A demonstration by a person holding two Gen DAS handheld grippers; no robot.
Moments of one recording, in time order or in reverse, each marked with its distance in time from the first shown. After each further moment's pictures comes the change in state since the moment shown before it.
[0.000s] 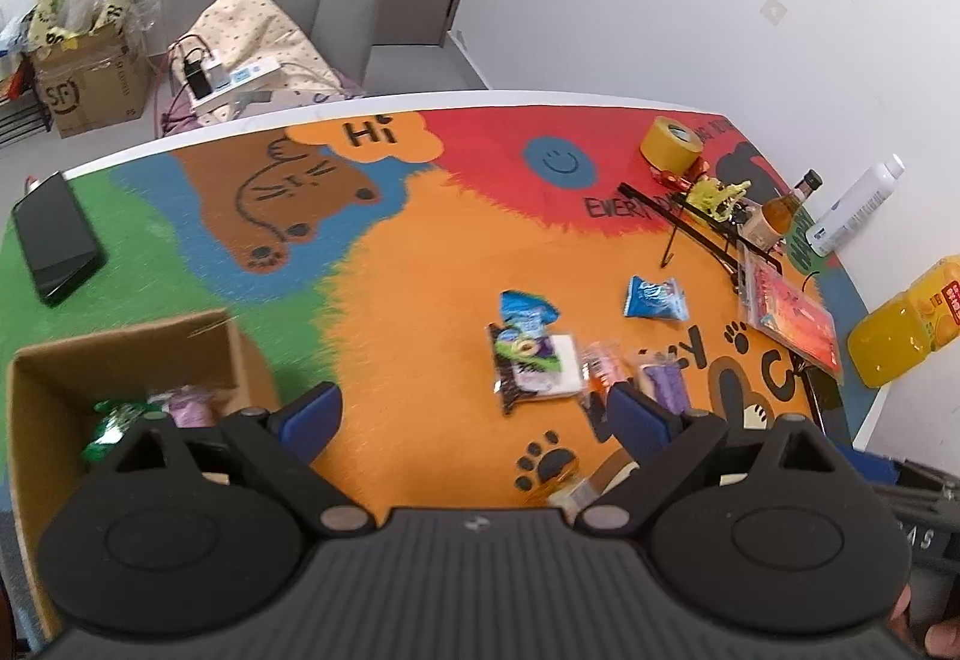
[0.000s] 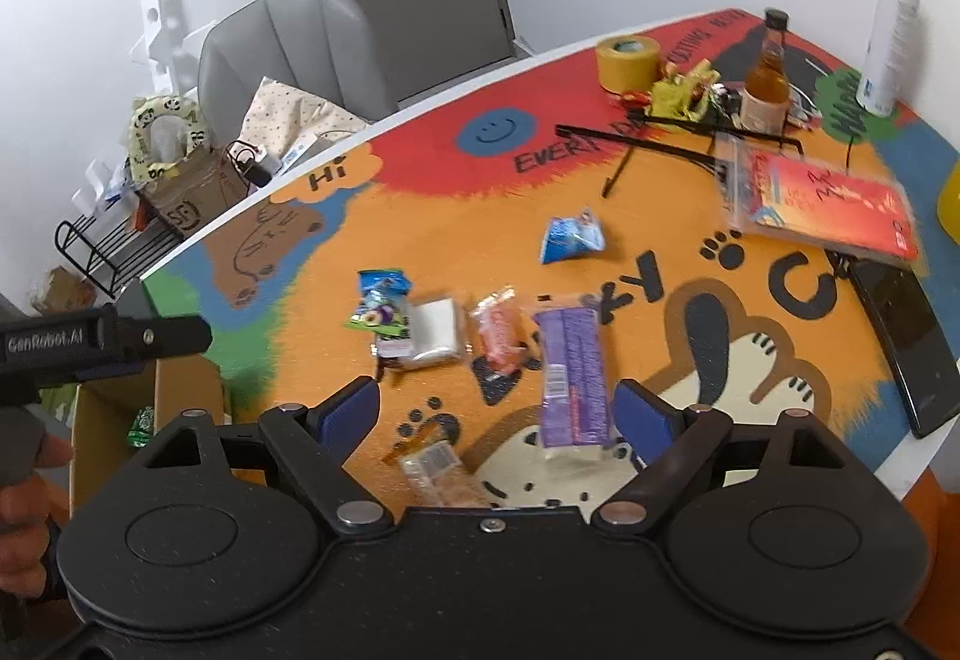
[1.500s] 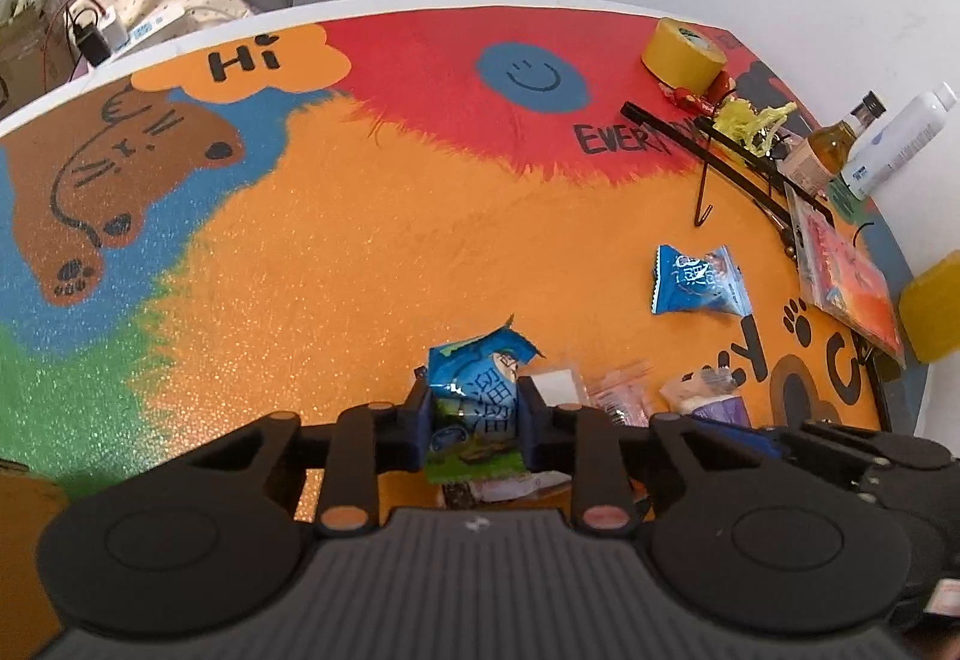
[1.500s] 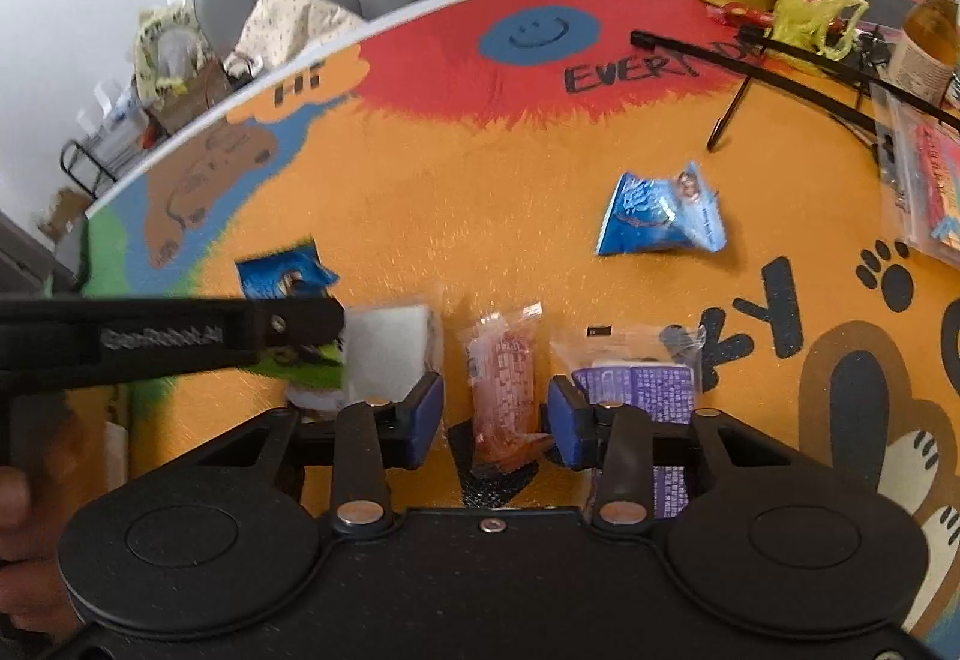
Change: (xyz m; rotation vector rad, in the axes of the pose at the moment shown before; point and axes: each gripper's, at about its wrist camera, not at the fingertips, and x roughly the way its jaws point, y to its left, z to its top) left arm 0.161 -0.026 0.019 0.074 0.118 -0.034; right arm 0.162 0.001 0.018 -0.122 0.172 0.041
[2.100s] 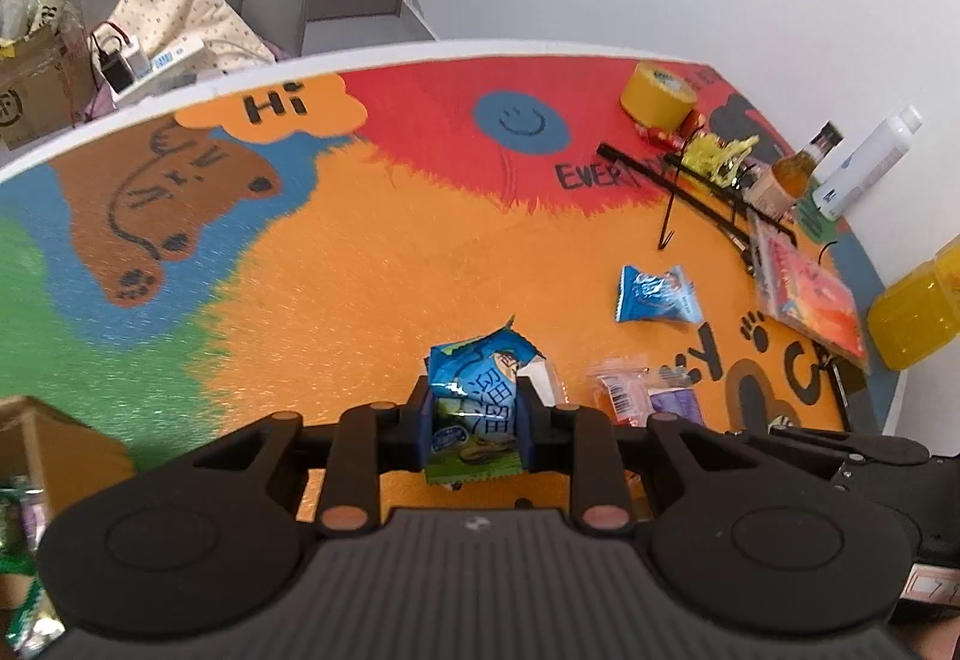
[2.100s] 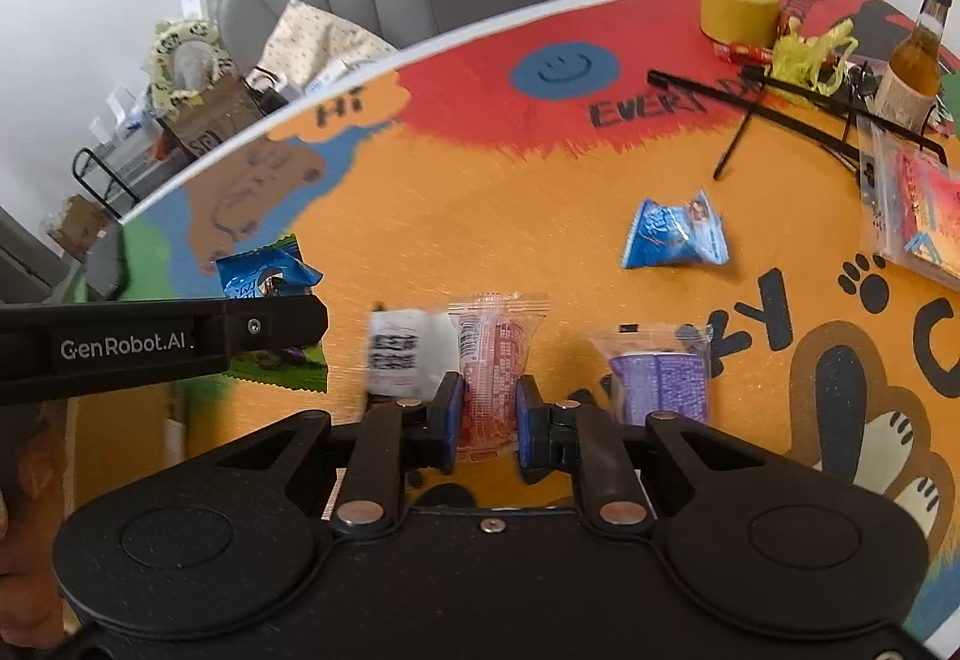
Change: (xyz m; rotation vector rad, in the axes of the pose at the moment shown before) left arm -0.065 -0.002 -0.007 -0.006 -0.062 -0.002; right arm -0.057 0.027 0.001 0.010 -0.061 0.030
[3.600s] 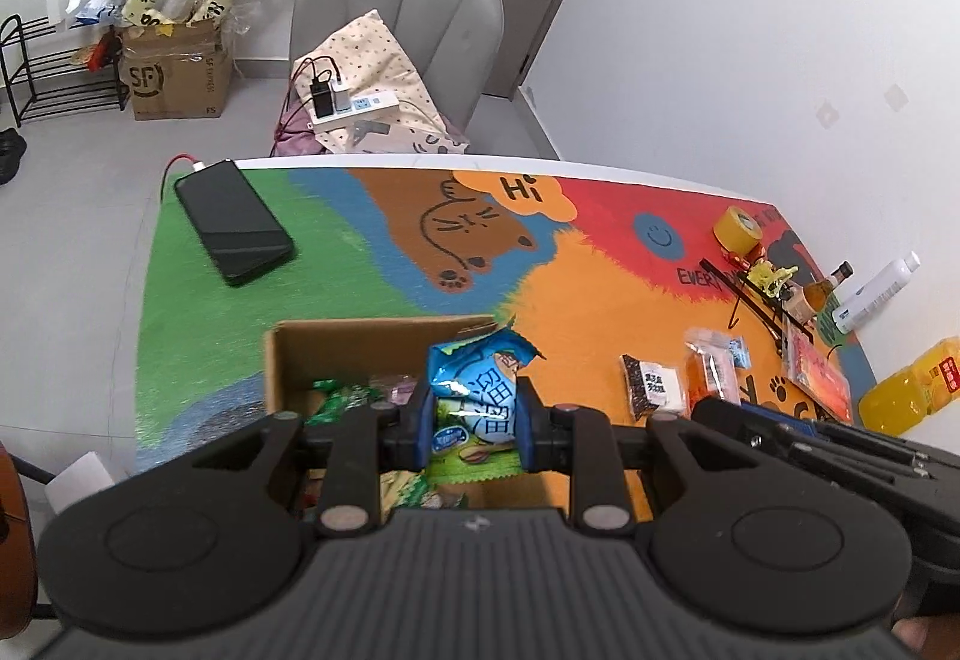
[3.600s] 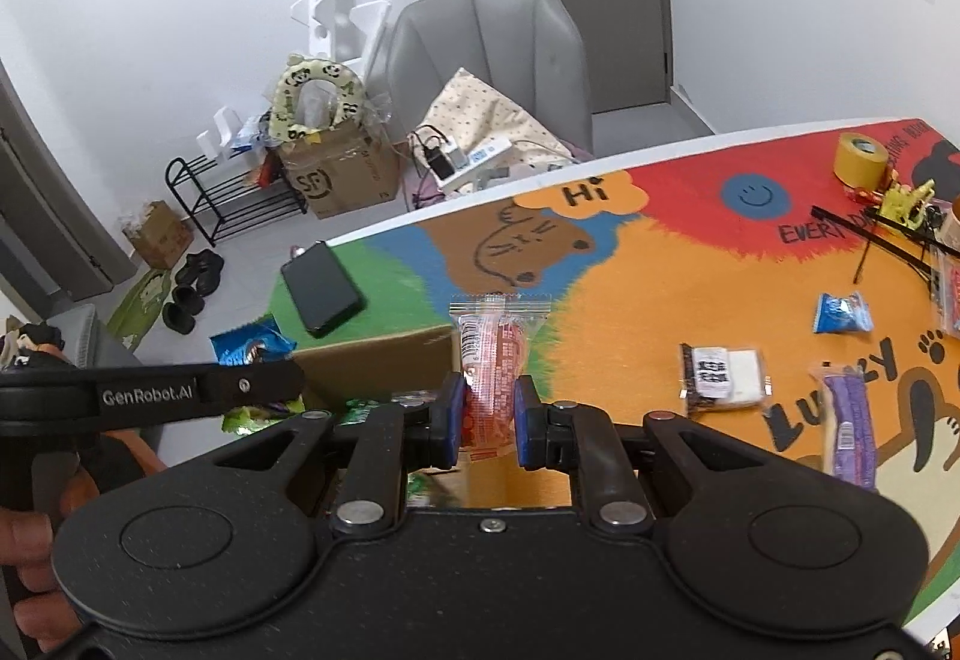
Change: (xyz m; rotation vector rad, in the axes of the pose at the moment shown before) left arm -0.205 0.154 -0.066 -0.206 -0.161 0.071; right arm -0.095 0.195 -0.032 -0.136 -0.160 0.072
